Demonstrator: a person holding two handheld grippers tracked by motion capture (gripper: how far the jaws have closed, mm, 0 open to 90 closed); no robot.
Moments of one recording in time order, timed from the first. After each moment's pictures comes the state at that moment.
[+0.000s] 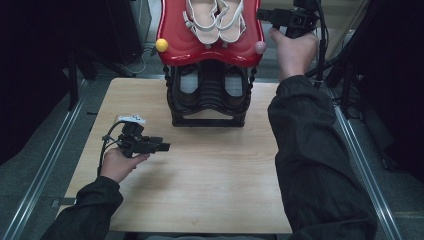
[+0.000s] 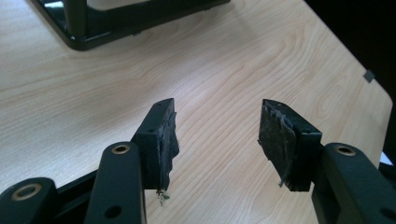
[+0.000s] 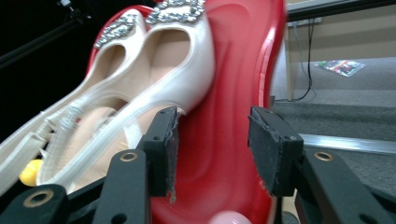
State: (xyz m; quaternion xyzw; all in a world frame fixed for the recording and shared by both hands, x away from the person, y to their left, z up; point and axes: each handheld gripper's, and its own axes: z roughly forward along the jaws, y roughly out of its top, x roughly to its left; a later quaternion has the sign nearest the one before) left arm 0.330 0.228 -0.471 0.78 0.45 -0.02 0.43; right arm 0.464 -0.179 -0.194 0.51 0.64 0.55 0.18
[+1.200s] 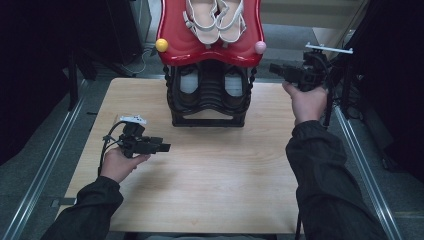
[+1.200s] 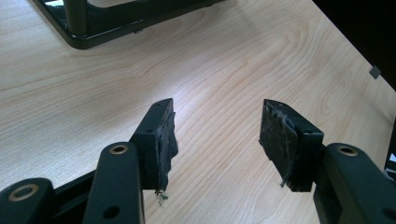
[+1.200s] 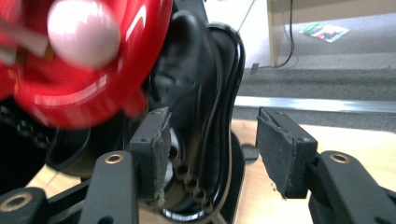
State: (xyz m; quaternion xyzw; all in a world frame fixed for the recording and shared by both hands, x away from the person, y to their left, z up) left arm 0.330 0.227 -0.471 0.79 0.44 -0.01 0.43; right arm 0.432 -0.234 -0.305 0.53 0.66 0.51 0.16
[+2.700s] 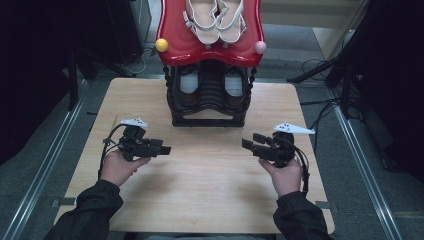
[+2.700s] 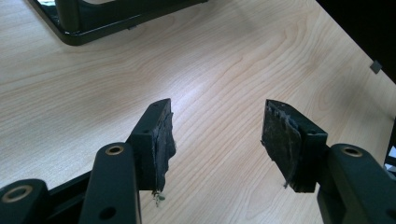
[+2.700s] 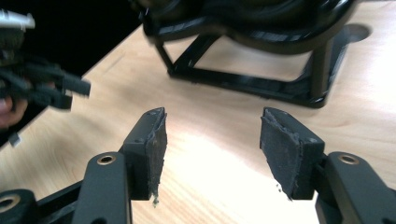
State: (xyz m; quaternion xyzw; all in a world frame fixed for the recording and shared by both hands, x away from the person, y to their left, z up) left arm 0.320 0.221 -0.469 0.79 0.44 -0.01 0.42; right arm 0.314 -0.199 -0.450 0.44 0.73 0.51 0.07
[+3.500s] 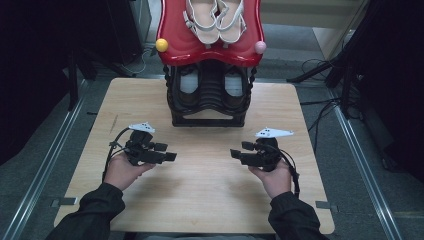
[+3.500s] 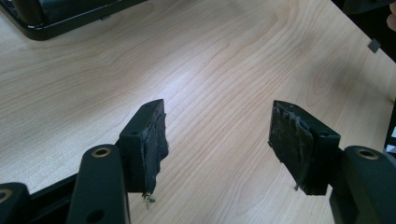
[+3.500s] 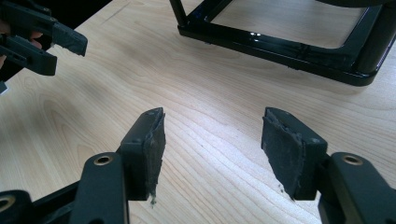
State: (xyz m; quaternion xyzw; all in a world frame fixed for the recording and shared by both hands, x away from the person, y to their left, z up) left arm 0.313 0.206 -0.473 0.81 0.41 -0.01 0.41; right arm 0.319 -0.175 -0.471 0.41 0.79 0.46 0.05
